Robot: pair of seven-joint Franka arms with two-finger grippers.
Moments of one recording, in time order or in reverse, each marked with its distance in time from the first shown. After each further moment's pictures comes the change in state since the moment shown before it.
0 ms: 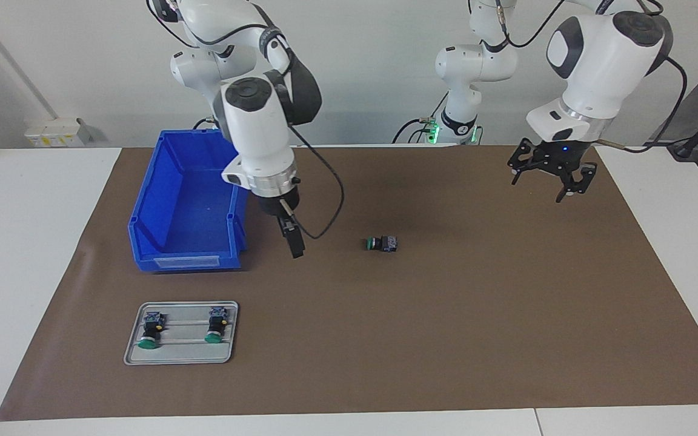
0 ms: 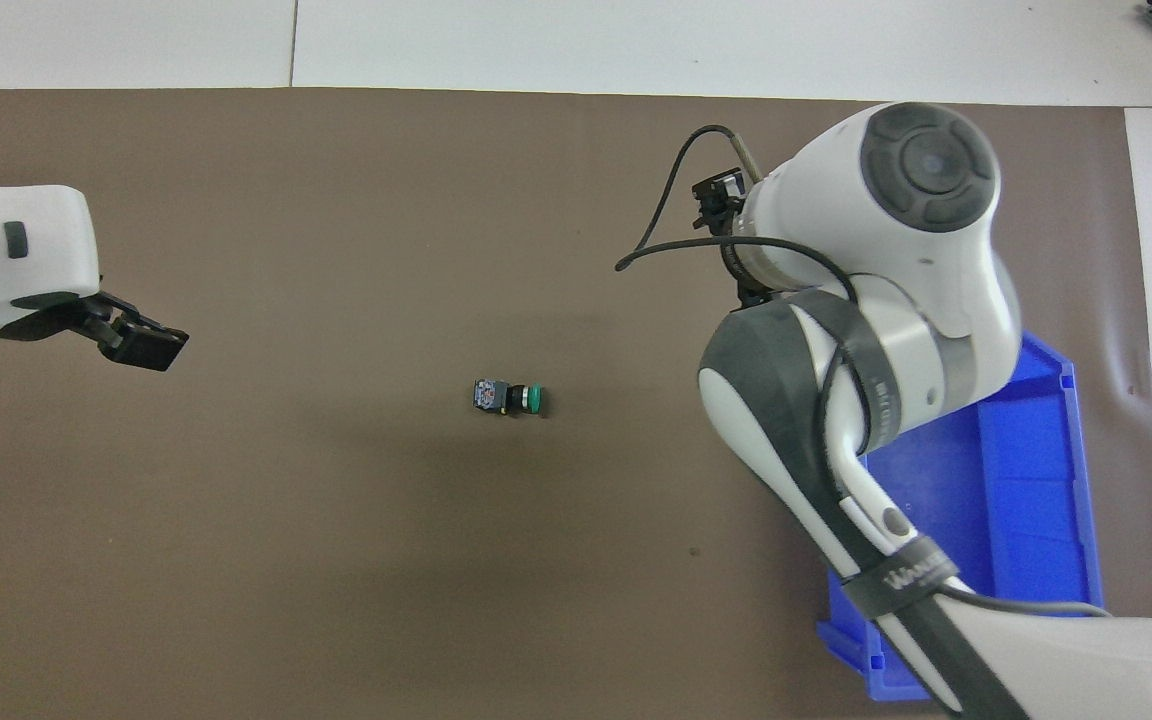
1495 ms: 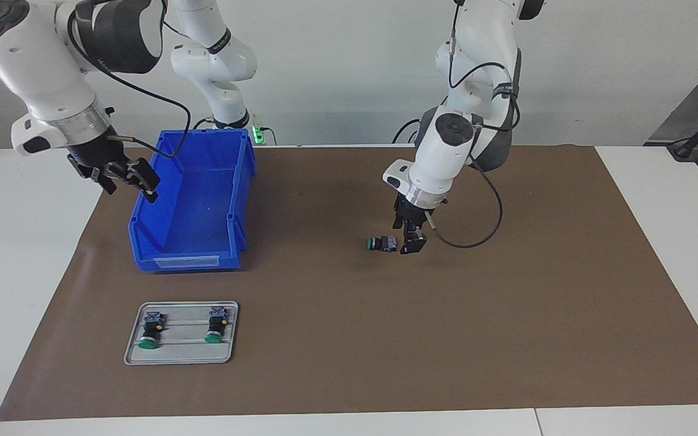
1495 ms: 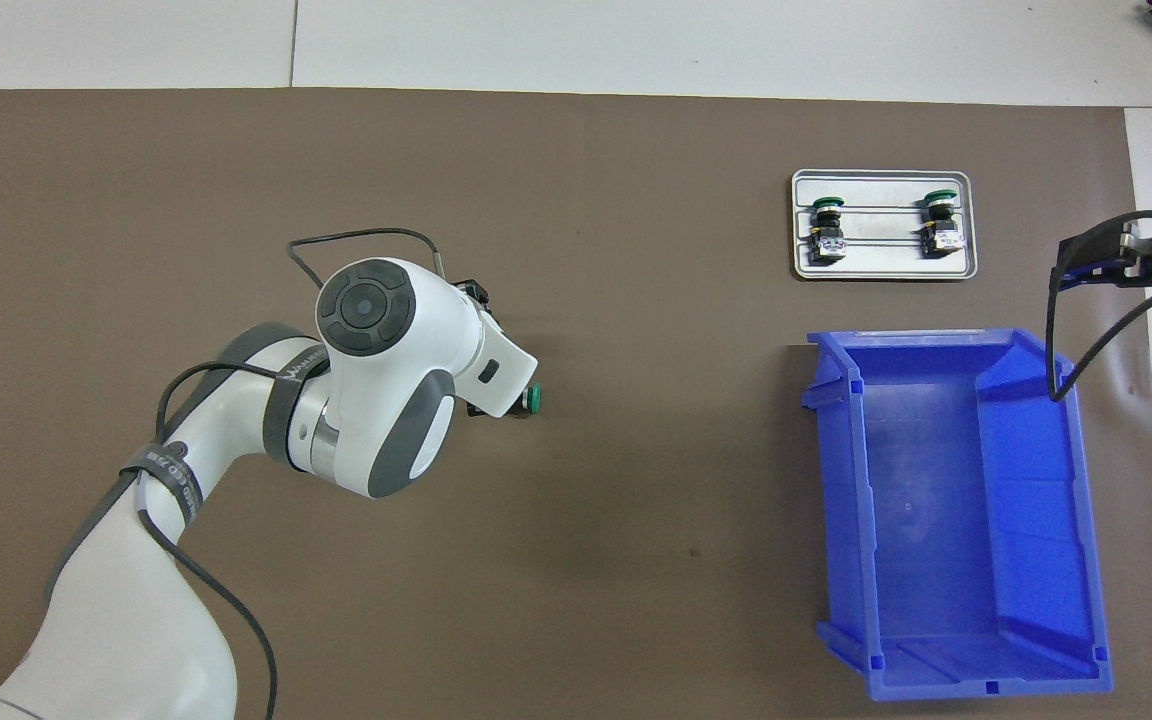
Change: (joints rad) left arm -0.394 0.358 -0.007 -0.116 -0.120 0.509 0.427; right arm -0.384 -0.201 0.011 -0.011 -0.076 -0.323 -1.231
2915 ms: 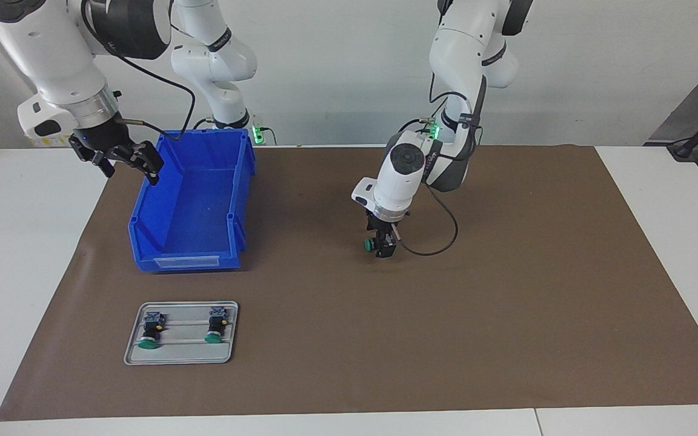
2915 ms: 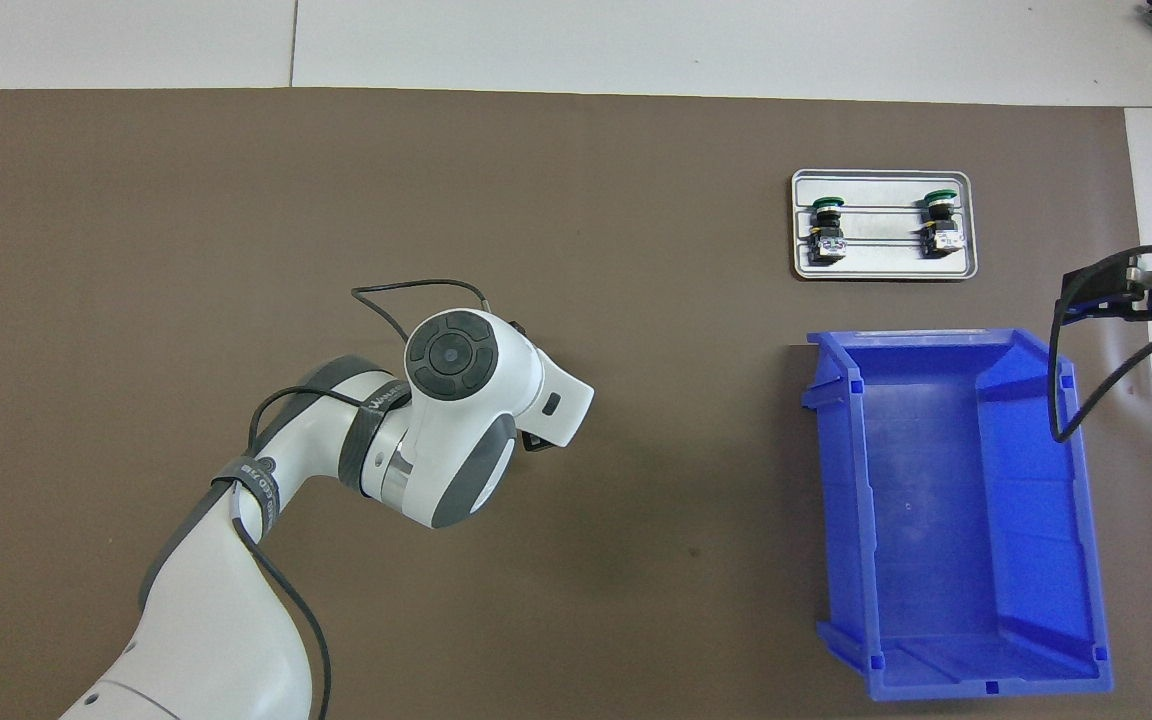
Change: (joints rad) left arm -0.089 0.042 0.001 -0.029 -0.001 0.046 -0.200; right arm 0.007 -0.065 0.002 -0.040 -0.003 -0.056 0.001
